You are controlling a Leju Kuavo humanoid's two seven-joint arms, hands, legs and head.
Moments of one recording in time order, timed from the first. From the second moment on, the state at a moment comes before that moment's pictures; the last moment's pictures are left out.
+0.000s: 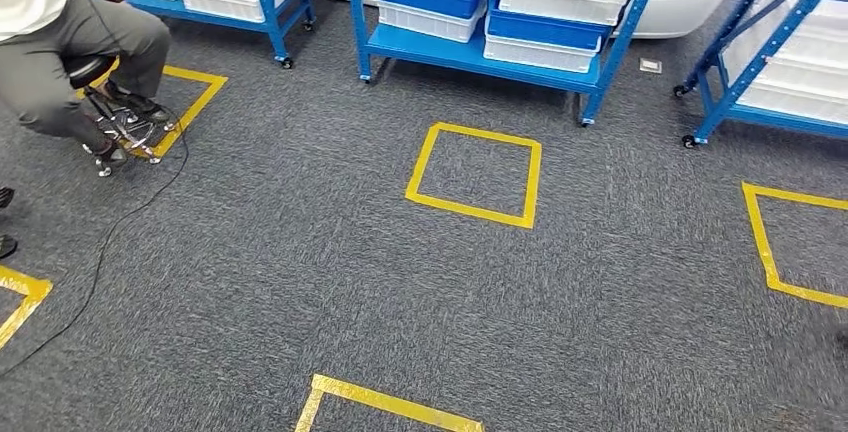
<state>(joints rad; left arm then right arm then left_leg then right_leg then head) -0.08 -0.12 0.95 -0.19 -1.00 0.04 -0.11 -0.10 -0.02 -1.33 -0.22 1.34 -0.21 -0.10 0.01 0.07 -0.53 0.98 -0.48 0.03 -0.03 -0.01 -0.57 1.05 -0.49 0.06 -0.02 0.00</state>
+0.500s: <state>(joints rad) -0.08 -0.12 0.95 -0.20 -0.99 0.08 -0.18 -0.09 -0.02 -1.29 -0.22 1.36 -0.22 -0.08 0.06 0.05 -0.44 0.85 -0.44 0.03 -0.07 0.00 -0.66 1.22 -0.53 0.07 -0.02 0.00</state>
